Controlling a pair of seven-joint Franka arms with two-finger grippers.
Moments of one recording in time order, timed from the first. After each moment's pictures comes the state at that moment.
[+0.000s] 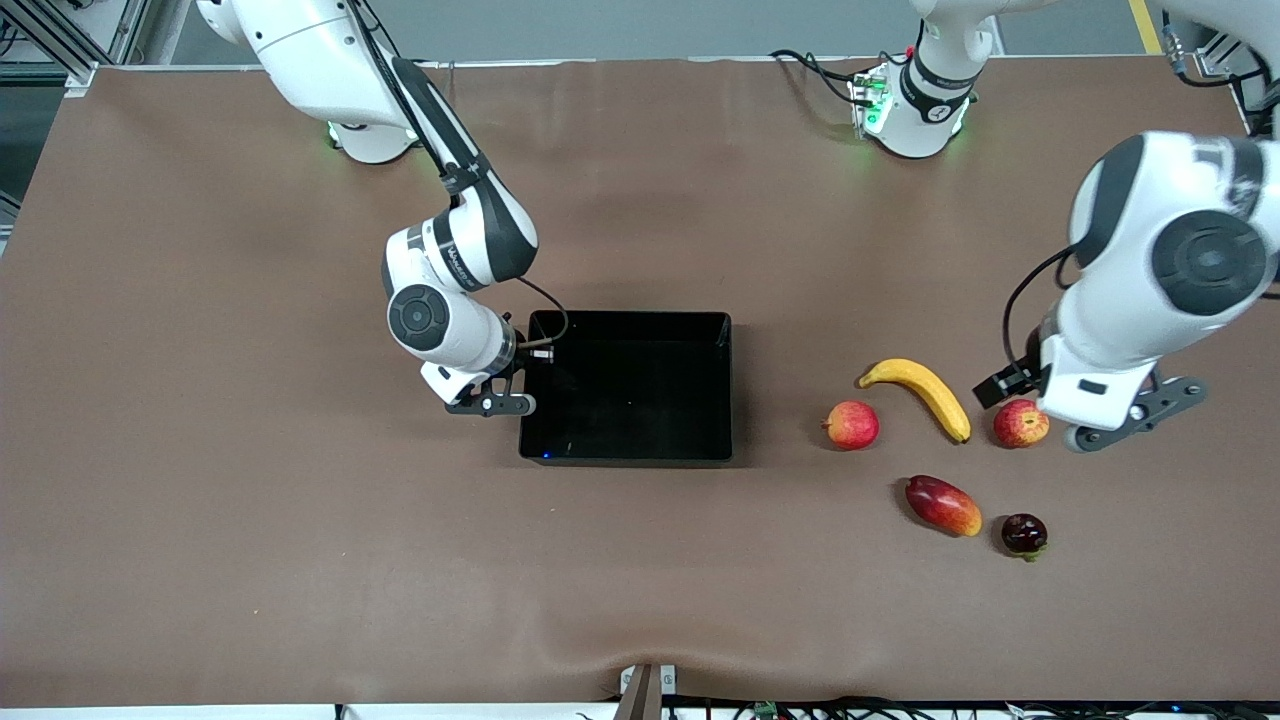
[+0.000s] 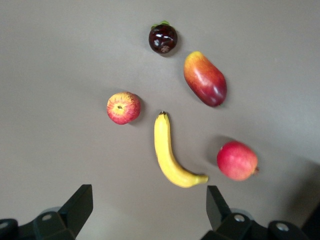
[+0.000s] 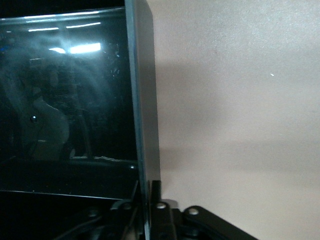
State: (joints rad) left arm 0.14 0.32 -0.40 -1.47 0.27 1.65 -0.65; right arm 0.59 0.51 -0.09 -1.83 0.35 2.23 0.32
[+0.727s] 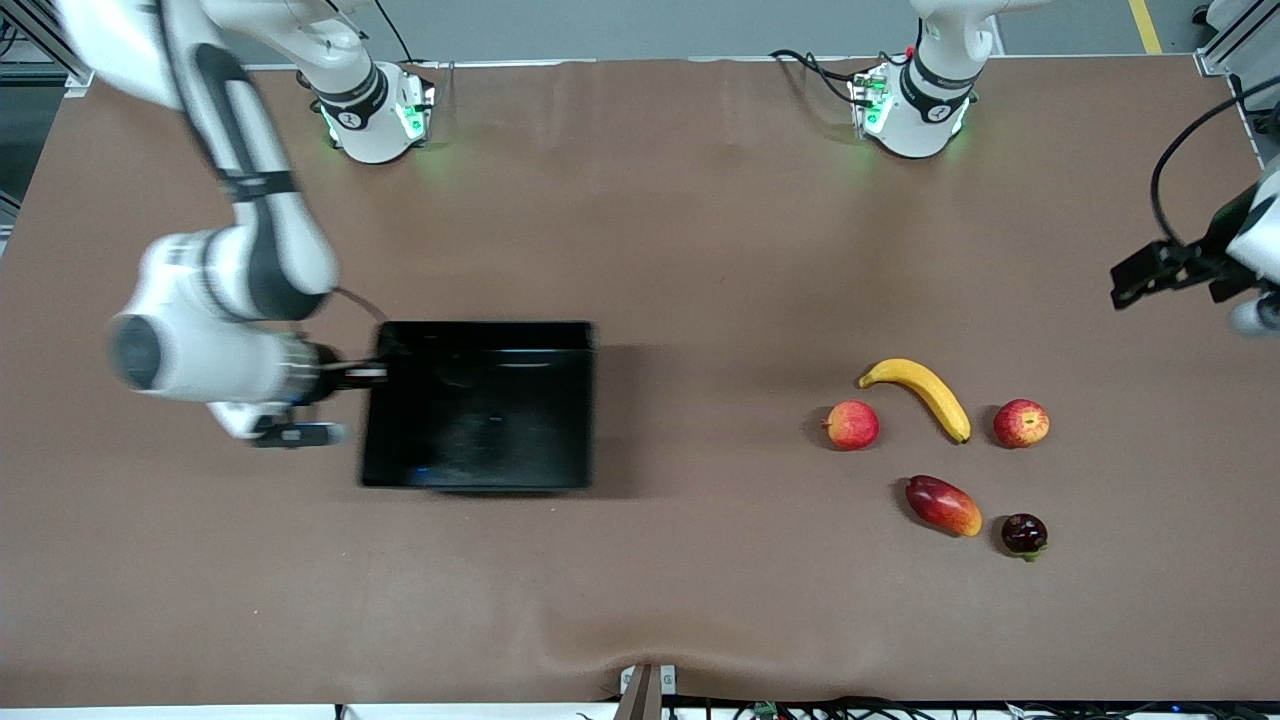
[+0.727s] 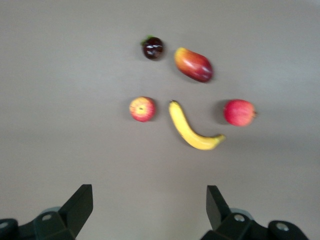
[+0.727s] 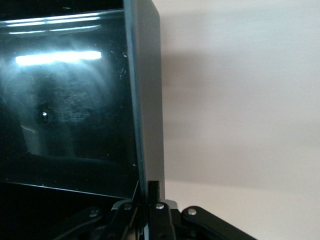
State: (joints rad) left arm 0.10 0.07 -0.13 -1.46 0.03 1.54 -0.04; right arm 0.15 0.35 -0.12 -1.81 0.27 1.92 -0.10
